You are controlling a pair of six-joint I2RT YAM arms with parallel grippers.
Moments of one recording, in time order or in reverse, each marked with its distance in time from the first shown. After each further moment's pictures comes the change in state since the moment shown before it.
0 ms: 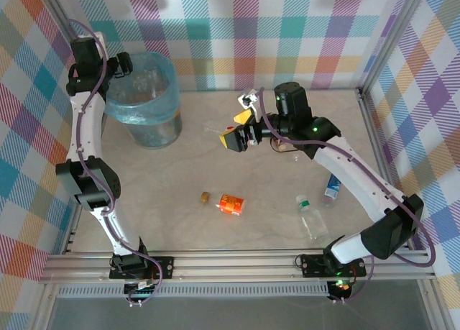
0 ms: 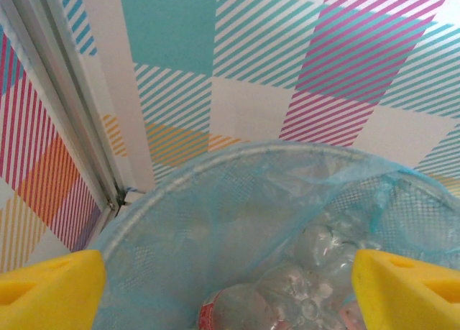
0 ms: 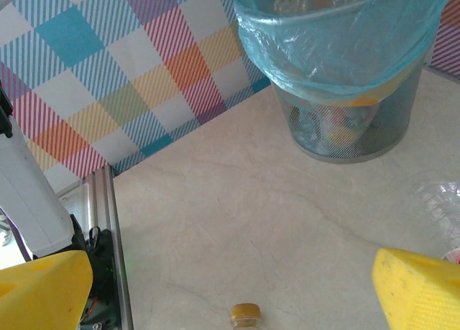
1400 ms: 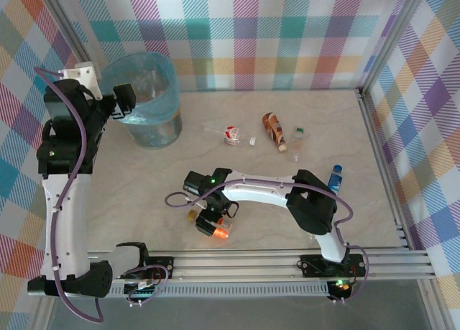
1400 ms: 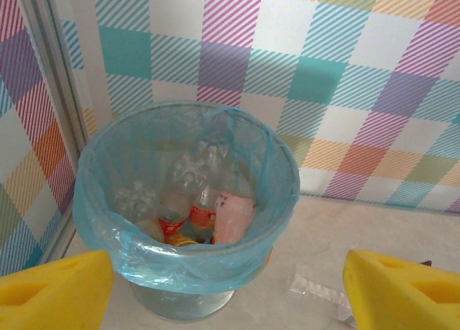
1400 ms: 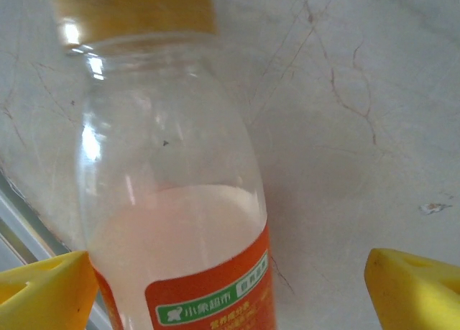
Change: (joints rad) left arm -0.168 -0.777 -0.435 -0.215 -0.029 -0.061; right arm 0.566 0.566 0.042 -0.468 0.561 0.032
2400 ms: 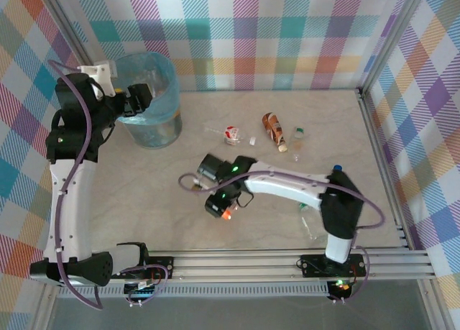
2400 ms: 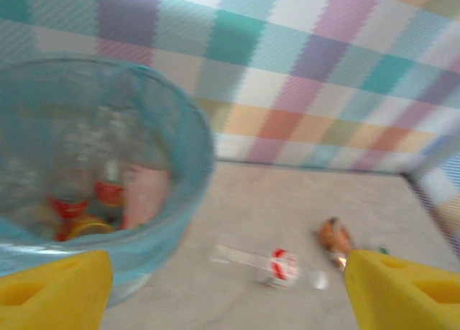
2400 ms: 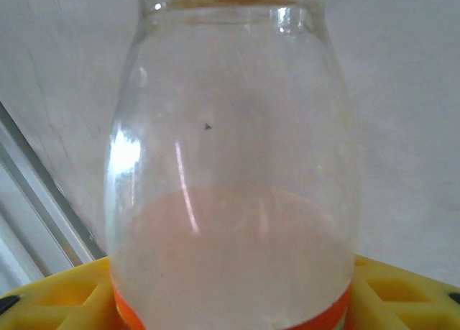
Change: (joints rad) left arm 0.000 0.093 -0.005 0.017 0.313 -0.098; right arm -0.131 -0.271 -0.080 0.071 -0.015 -0.005
